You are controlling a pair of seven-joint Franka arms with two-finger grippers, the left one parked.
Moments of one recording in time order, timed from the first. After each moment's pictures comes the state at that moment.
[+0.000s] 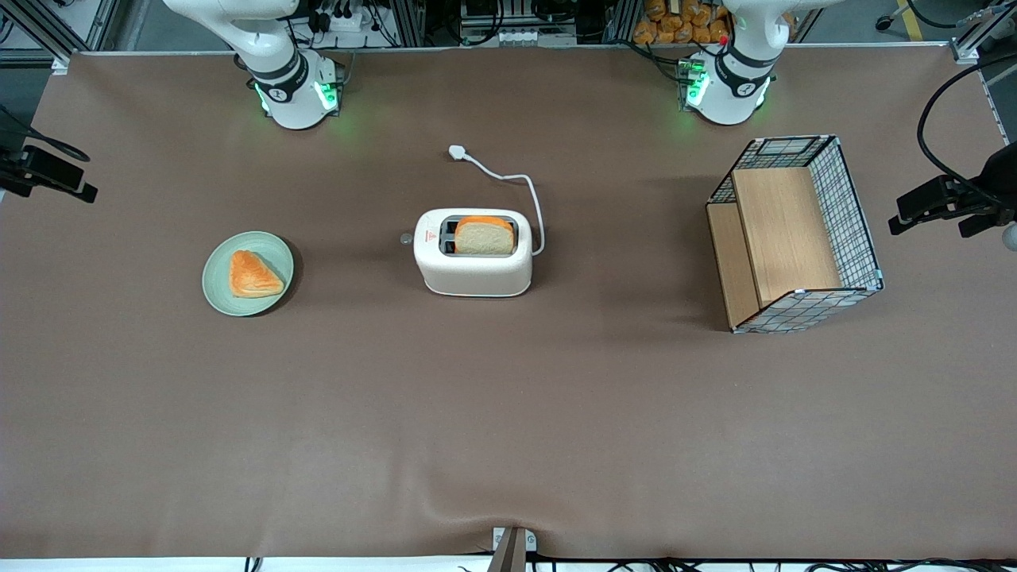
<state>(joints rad) -0.03 -0.03 -0.10 -1.57 0.05 1.45 0.00</state>
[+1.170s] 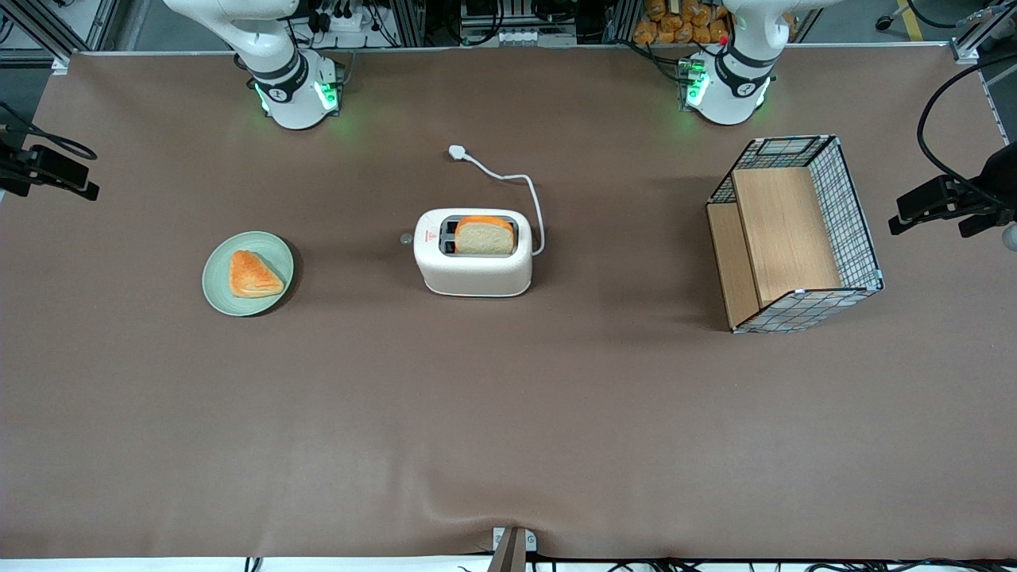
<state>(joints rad) -0.04 -0.03 -0.07 -1.57 0.00 1.45 -0.02</state>
